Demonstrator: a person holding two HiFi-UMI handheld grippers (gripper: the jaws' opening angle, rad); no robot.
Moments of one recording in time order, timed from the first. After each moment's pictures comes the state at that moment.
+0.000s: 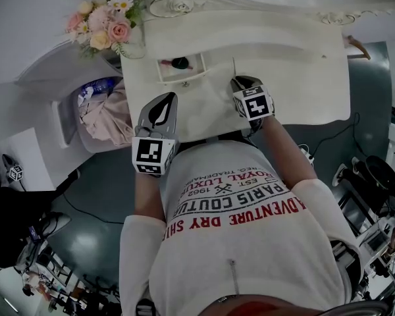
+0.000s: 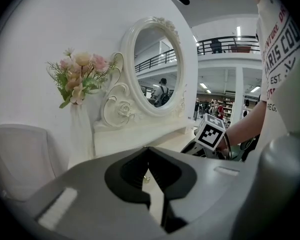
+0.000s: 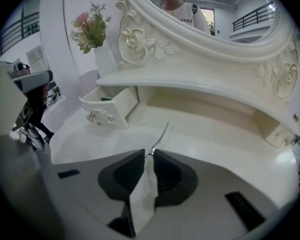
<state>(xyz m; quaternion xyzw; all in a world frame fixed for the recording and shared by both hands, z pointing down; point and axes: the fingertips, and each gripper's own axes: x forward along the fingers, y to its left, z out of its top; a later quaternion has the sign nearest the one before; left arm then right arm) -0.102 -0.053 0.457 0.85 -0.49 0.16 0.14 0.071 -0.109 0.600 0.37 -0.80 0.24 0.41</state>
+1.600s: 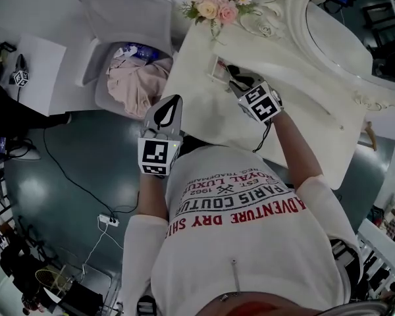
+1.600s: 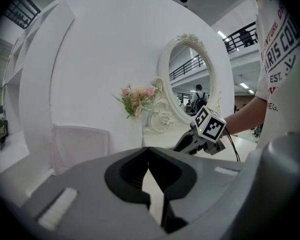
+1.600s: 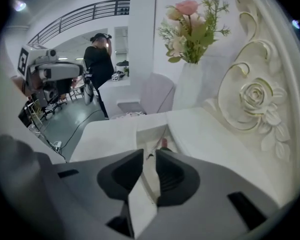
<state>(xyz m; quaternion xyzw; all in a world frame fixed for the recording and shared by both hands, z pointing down) -0.197 0.027 0.424 0.70 -0.69 0.12 0.11 -0.106 -0.100 0.534 0.04 -0.91 -0.01 0.41</state>
